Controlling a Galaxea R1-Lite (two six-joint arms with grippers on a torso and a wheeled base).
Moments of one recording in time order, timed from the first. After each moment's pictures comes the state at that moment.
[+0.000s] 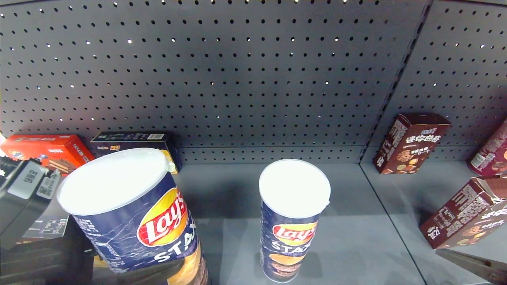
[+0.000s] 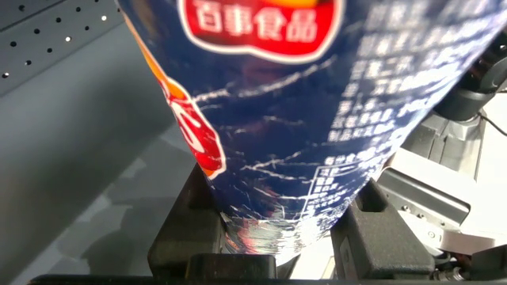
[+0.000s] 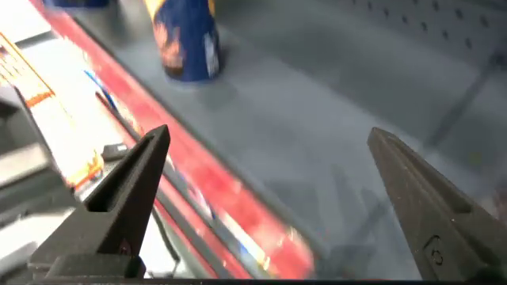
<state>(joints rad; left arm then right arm) -0.57 1.05 -0.53 -0.25 -0.44 0.06 0.73 0.80 -0.01 -0.71 0.06 -0.14</state>
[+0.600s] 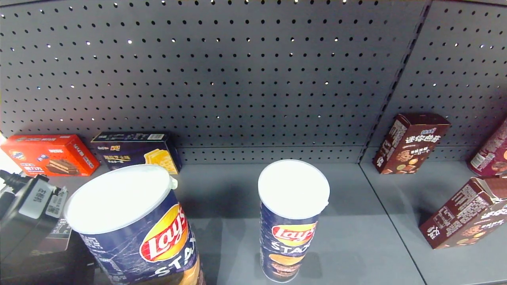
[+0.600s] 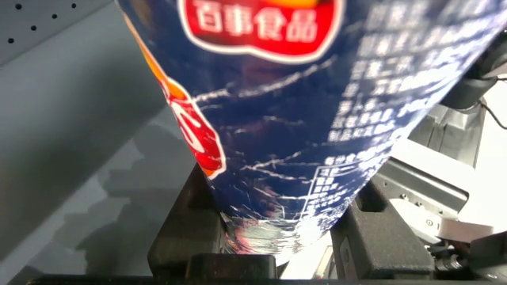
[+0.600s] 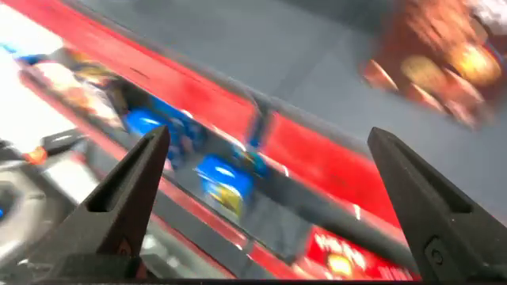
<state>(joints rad) -0.57 1.04 -0.49 -0.25 -0.44 0.07 0.60 0.17 -0.03 0.00 -0.08 -0.14</state>
